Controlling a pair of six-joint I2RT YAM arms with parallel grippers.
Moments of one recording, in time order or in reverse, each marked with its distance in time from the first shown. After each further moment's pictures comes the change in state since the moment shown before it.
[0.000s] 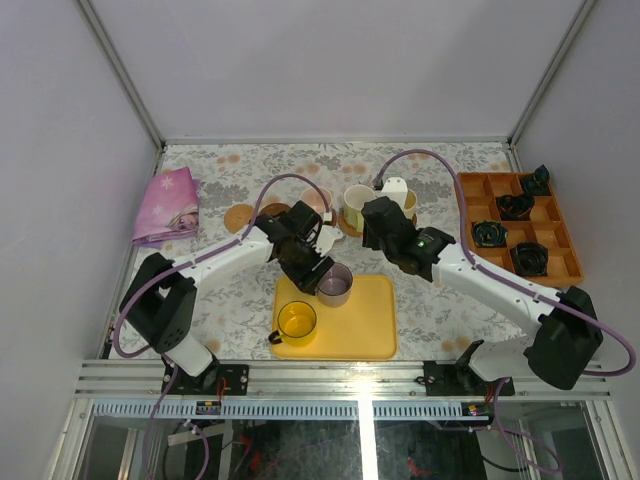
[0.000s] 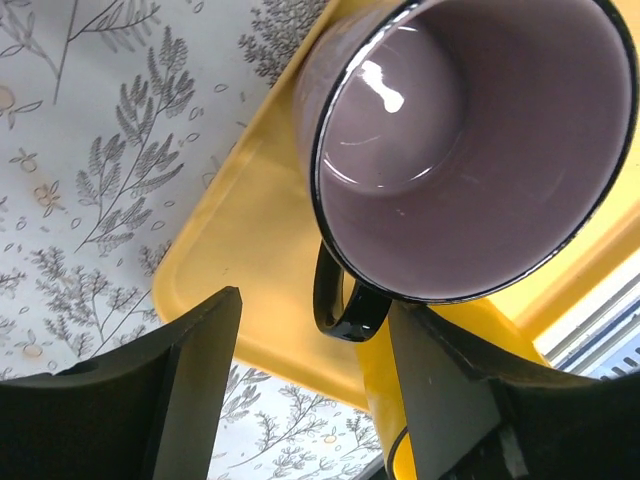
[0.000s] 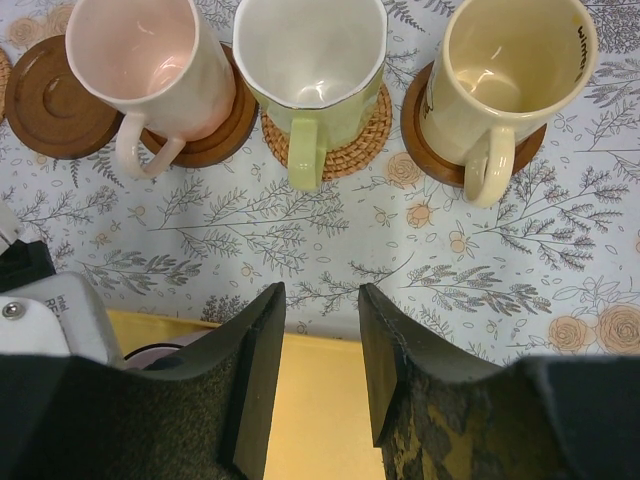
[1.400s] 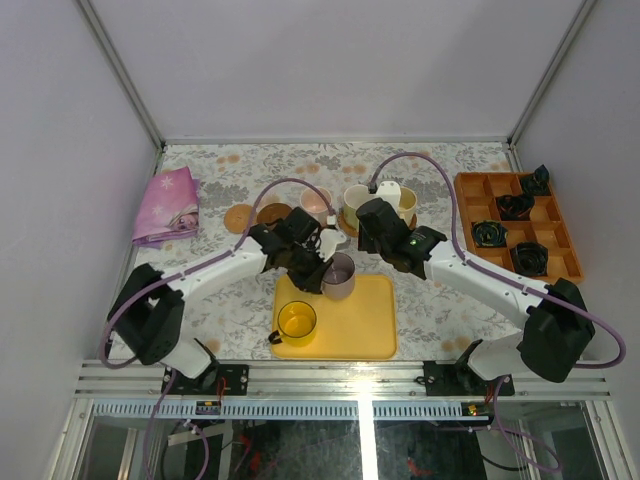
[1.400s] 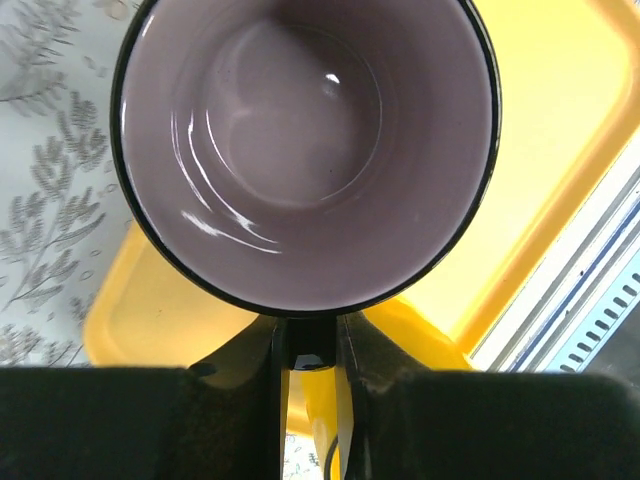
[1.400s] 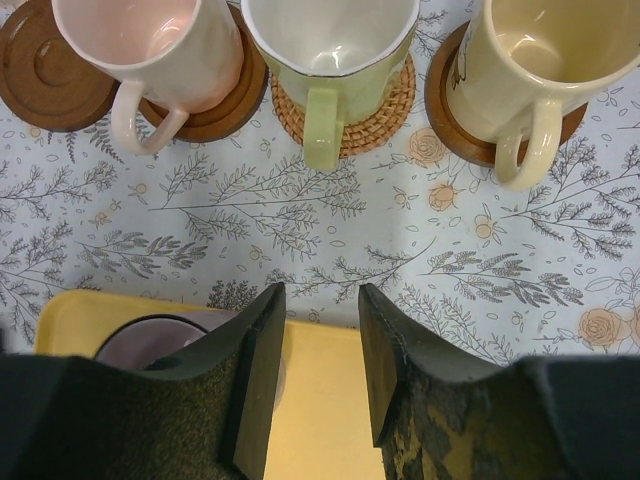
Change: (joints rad) left arm -0.039 -0.051 -0.083 0.130 0.158 -0.030; right arm 0.000 0.052 0.000 0.000 -0.051 0.024
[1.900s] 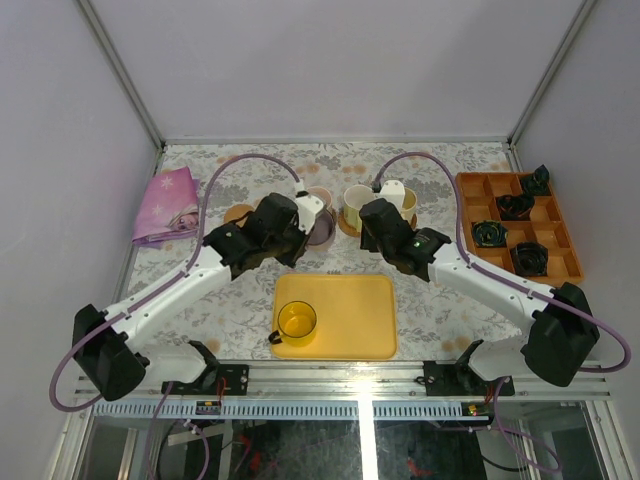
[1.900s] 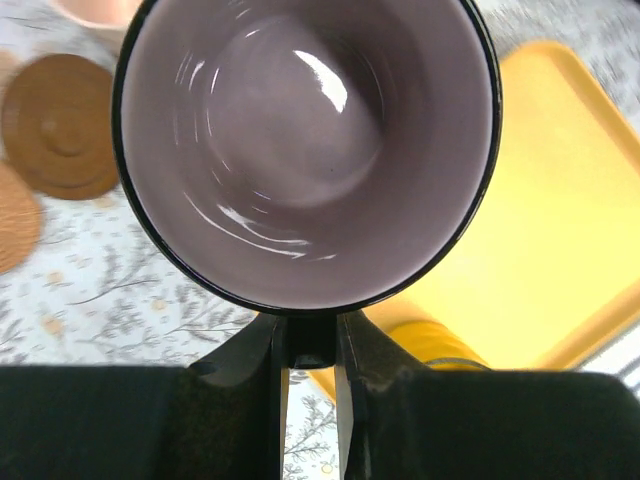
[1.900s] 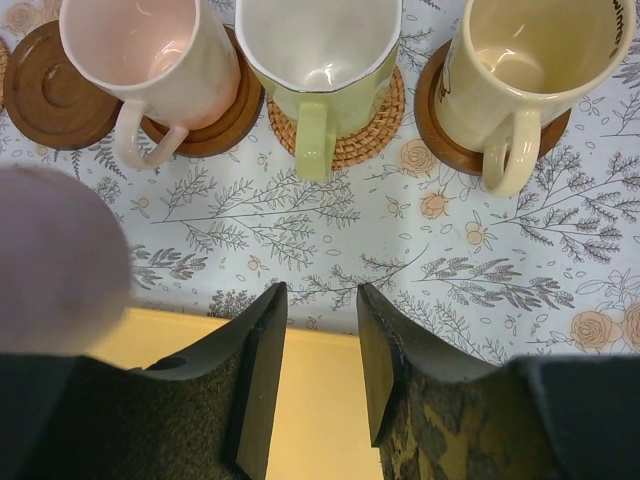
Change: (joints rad) left arm -0.001 -0.279 0.049 -0.016 -0.366 -0.140; right arm 0.000 -0.029 -0.015 0.016 0.029 0.007
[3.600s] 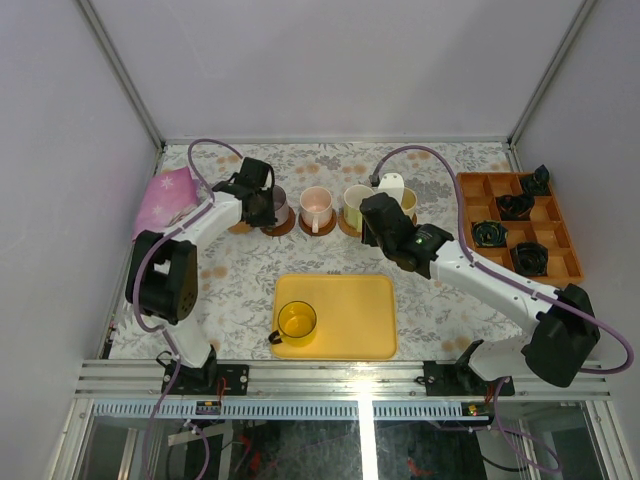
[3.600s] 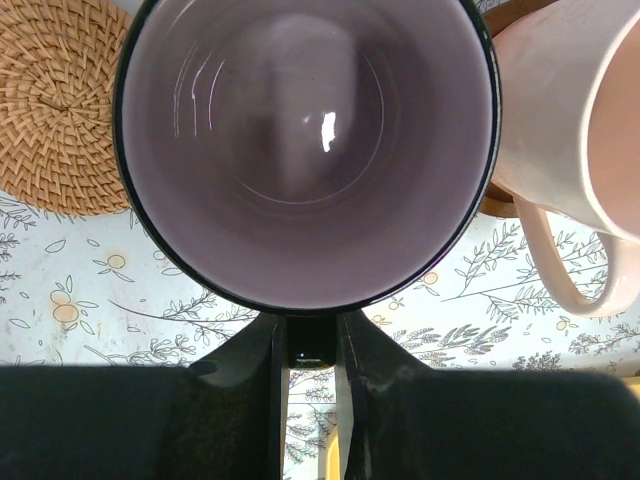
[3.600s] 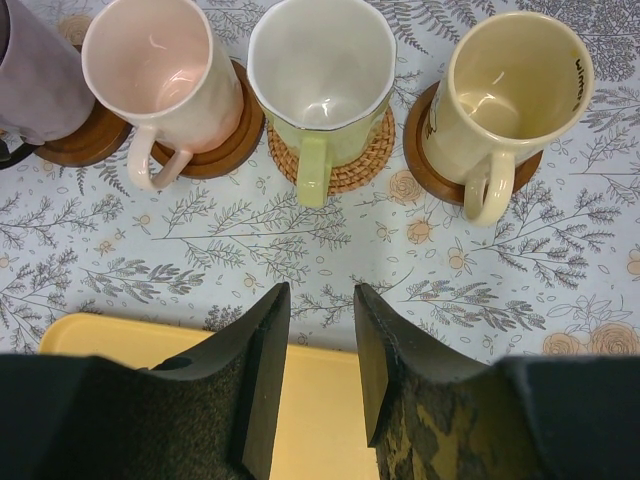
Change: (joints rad) left arm 0.443 0.465 0.177 0.099 -0.044 -0.352; right arm 0.000 -0.004 0.048 -0.009 0.025 -0.073
